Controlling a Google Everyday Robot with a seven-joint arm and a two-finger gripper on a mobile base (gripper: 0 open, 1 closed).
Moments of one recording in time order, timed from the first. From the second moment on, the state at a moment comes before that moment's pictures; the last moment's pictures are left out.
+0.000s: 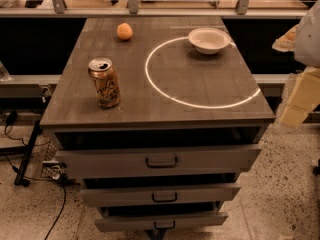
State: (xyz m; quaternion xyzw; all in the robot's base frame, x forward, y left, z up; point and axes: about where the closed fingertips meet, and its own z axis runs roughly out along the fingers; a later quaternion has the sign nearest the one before) arm 0.438 -0.218 0.975 -0.60 0.78 -0.03 0.16
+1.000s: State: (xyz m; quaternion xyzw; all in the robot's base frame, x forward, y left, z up) arm 0.399 -0.249 0.855 -0.62 0.77 0.01 0.14
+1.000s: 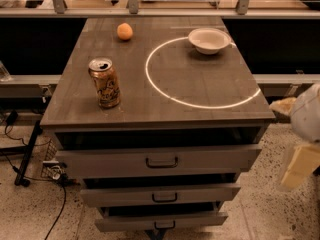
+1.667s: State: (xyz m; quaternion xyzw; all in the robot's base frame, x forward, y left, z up) arm 0.379 -0.254 0.803 -0.62 0.77 0.03 0.13
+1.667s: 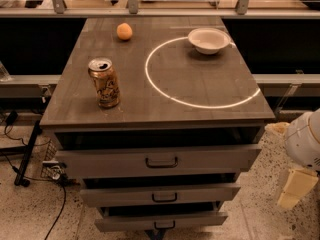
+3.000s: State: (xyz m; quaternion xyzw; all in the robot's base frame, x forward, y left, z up) arm 0.417 -0.191 0.704 -0.62 0.75 0.08 0.19
